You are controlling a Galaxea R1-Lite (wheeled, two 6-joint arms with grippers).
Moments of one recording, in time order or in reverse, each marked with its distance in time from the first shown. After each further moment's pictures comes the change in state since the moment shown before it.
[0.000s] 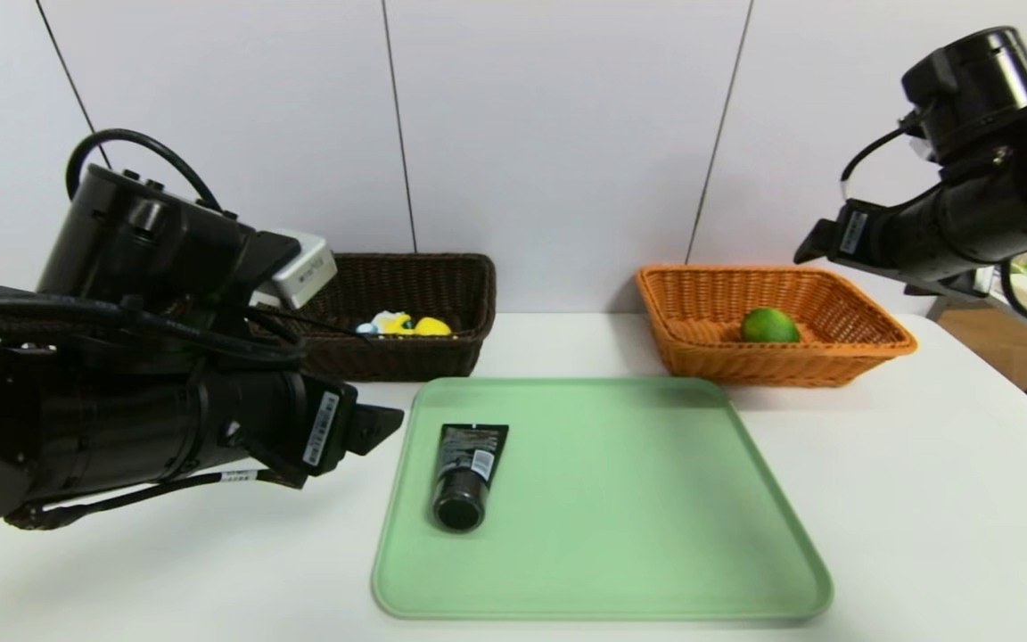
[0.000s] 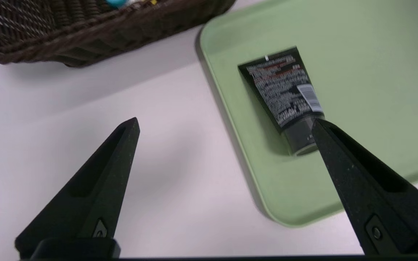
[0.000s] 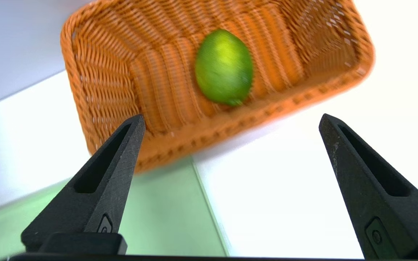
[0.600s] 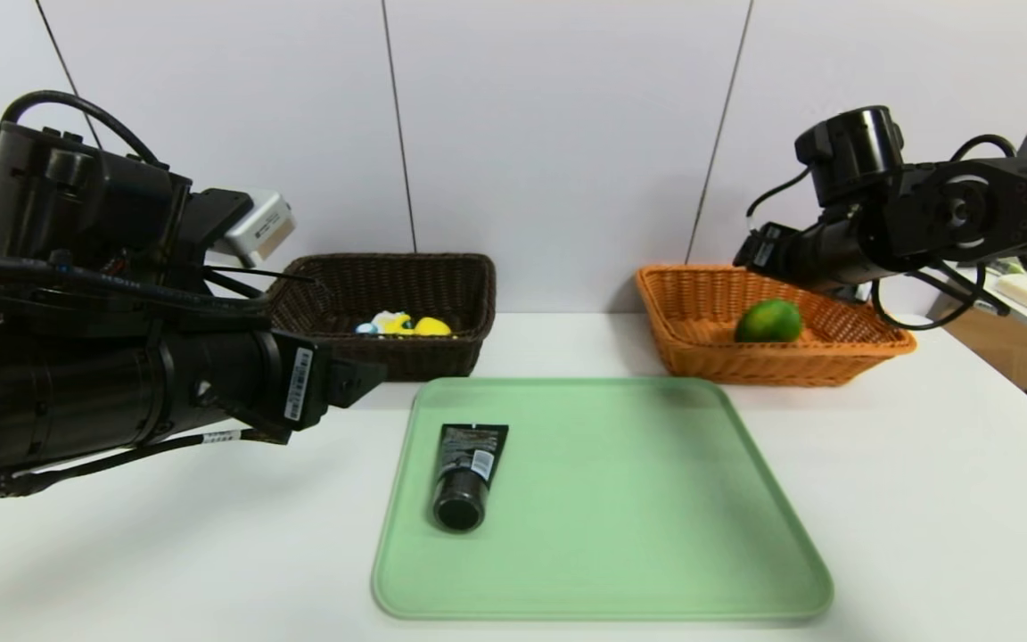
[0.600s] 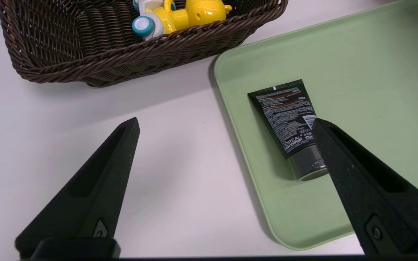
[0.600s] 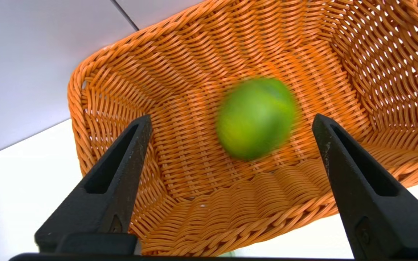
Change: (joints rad) left arm 0.062 -0.034 0.005 -0.091 -0.009 0.004; right arm 0.001 0.216 0.012 -0.328 -0.011 0.002
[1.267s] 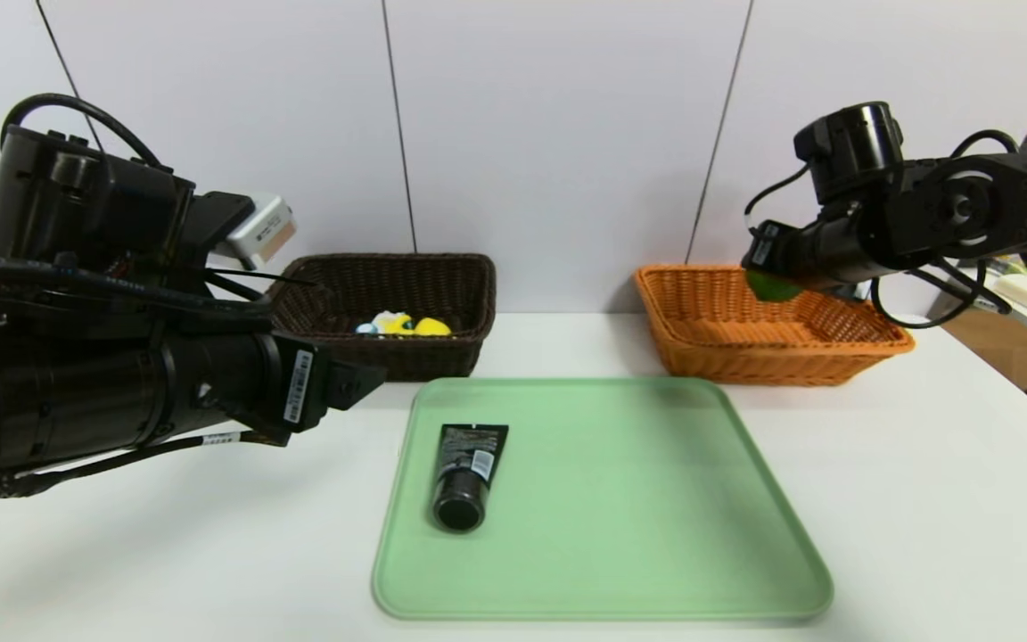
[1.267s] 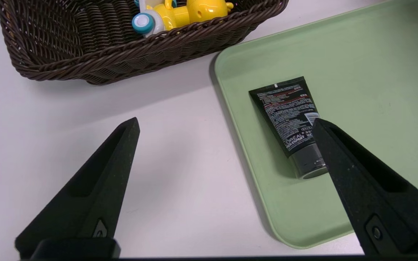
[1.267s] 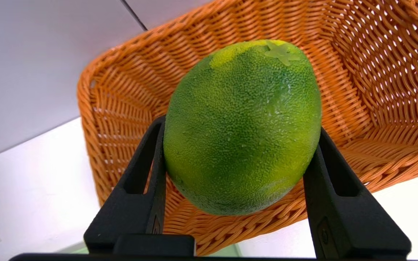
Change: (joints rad) left arm 0.000 0.002 0.000 0.007 0.003 0.002; right arm 0.017 -0.006 -0.005 0.011 -0.003 0.005
